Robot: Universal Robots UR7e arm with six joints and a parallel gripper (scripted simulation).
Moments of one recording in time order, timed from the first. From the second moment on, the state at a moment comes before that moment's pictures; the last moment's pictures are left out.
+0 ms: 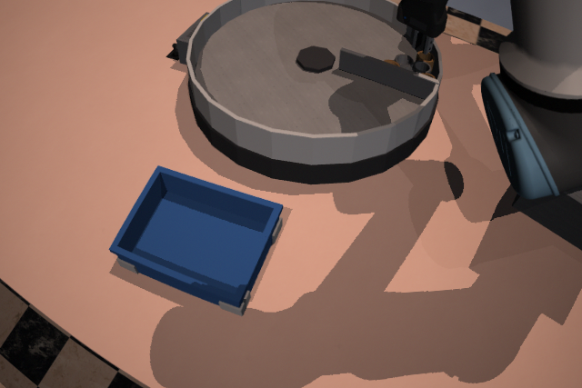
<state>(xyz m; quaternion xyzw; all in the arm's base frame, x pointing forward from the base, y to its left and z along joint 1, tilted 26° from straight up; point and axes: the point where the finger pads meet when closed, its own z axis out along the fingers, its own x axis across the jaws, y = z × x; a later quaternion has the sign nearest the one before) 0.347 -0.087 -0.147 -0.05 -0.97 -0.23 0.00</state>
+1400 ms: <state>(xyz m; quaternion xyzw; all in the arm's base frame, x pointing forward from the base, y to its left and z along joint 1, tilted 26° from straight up) 0.347 -0.080 -0.163 -0.05 -0.97 -0.23 0.00</state>
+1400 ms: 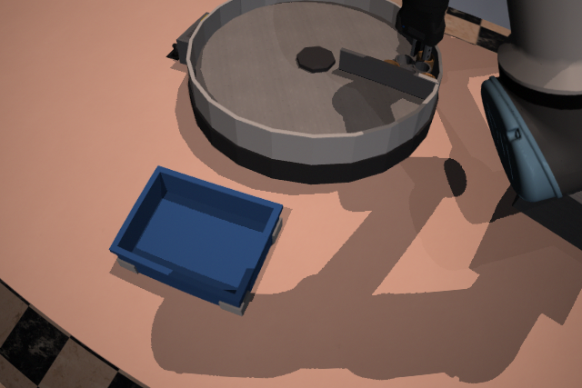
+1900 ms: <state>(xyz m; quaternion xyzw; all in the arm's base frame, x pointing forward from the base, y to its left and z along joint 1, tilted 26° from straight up) 0.347 -0.077 -0.169 -0.05 -0.97 -0.23 0.00</state>
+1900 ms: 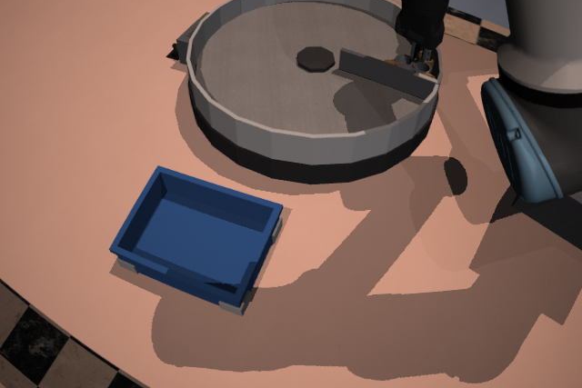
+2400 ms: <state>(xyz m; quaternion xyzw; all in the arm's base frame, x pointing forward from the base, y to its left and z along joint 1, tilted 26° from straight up) 0.347 -0.074 -0.175 -0.05 -0.97 -0.23 0.00</state>
